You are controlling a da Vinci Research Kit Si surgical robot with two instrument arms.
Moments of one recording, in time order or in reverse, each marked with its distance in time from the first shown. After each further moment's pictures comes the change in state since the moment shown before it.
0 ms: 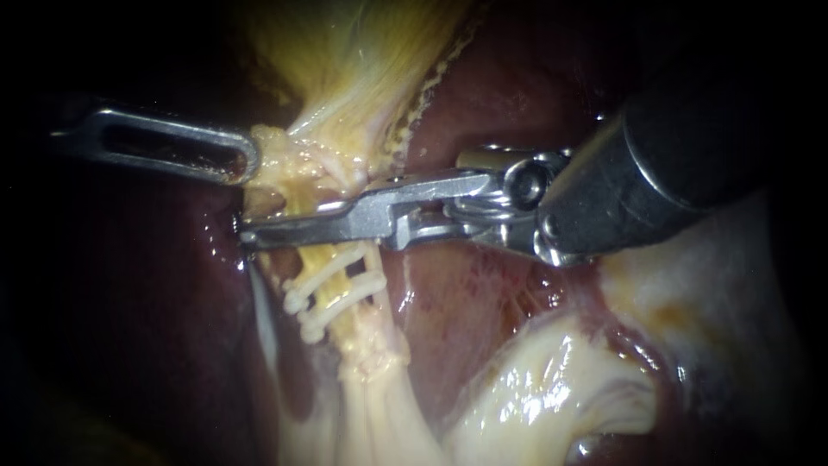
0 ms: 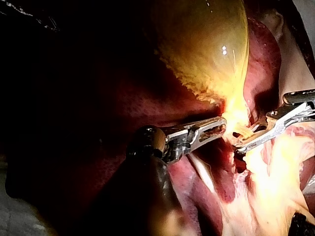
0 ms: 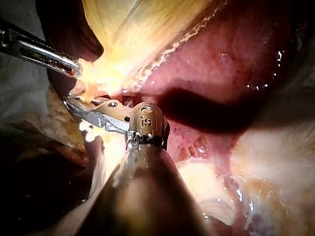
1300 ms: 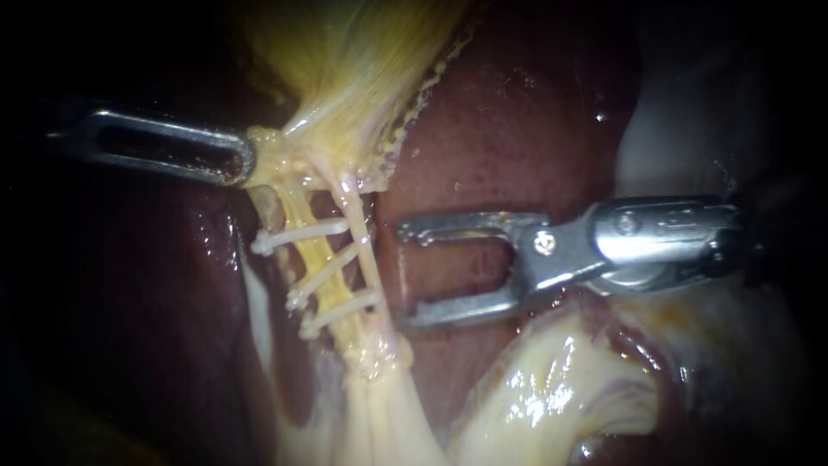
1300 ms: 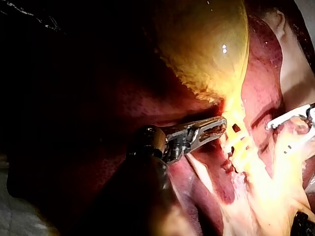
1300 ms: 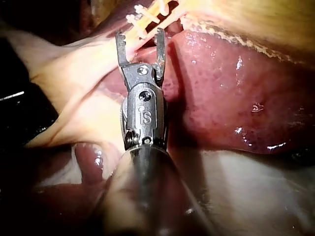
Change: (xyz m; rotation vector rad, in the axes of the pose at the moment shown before) right arm -0.005 -0.002 -0.012 -0.180 -0.174 -0.889; left arm 0.000 0.000 0.000 0.004 0.002 0.008
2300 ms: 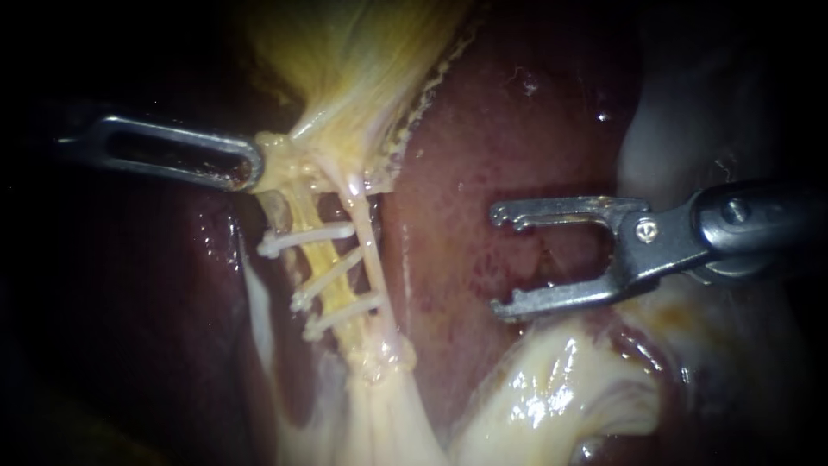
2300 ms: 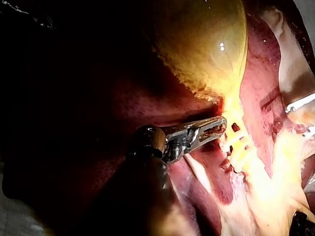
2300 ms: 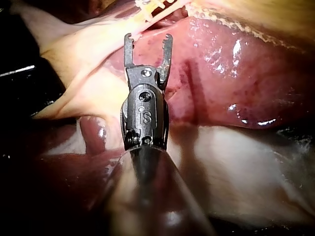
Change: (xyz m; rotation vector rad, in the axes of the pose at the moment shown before) right arm 0.001 0.000 -0.006 -0.074 -0.024 0.002; left arm 0.001 0.000 0.002 0.006 0.002 0.005
